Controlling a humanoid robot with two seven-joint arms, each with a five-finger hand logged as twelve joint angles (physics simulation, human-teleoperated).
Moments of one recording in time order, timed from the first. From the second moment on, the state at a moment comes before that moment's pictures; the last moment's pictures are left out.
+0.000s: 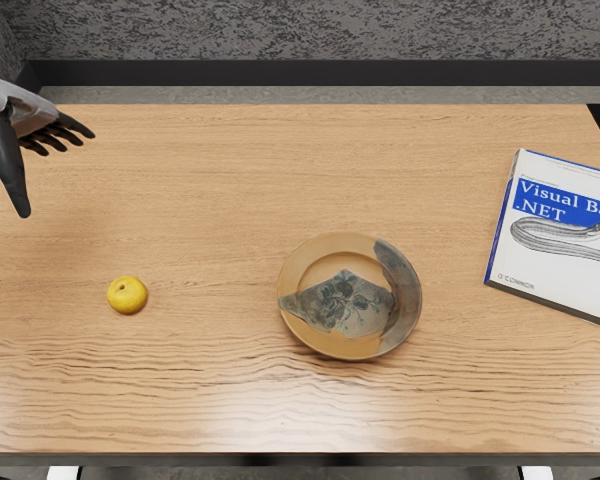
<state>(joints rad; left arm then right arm) -2.08 0.43 1.45 -1.06 -0.11 -0.61 -0.17 -0.05 0.00 0.00 0.23 0.12 0.02 0.13</state>
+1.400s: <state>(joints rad) -2.14 0.28 1.35 -1.71 -0.13 0.31 -0.13 -0.05 0.00 0.00 0.22 0.13 0.02 0.13</state>
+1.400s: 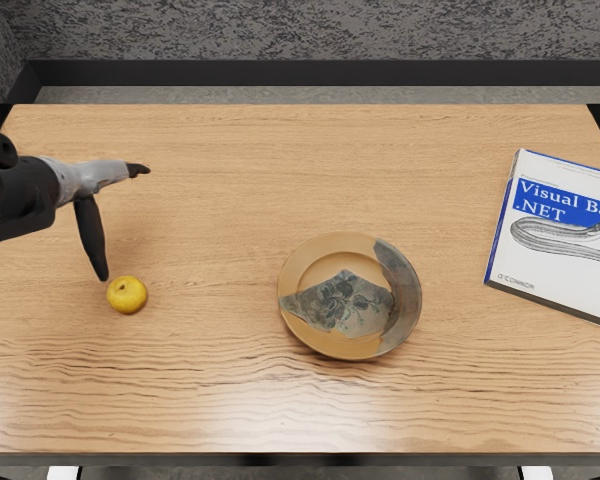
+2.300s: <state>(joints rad) -1.94 0.19 1.31 -1.74 -0.23 0.54 -0.13 -0.05 0.00 0.00 0.22 0.13 0.02 0.13</state>
